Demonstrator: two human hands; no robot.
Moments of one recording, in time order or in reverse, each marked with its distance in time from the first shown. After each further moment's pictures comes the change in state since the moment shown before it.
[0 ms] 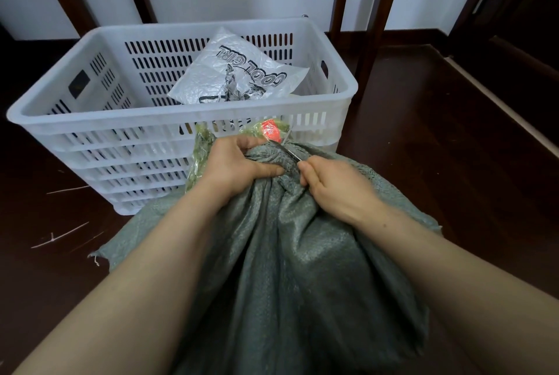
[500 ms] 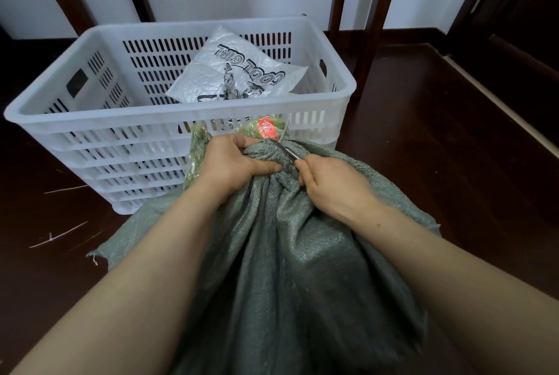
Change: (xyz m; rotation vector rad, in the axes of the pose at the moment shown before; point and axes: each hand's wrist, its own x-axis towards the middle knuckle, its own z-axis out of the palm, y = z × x) left_hand -0.004 0.004 -0.002 -0.032 -0.008 -0.004; right_hand -0.001 -0.008 -0.001 -0.054 -0.002 0.013
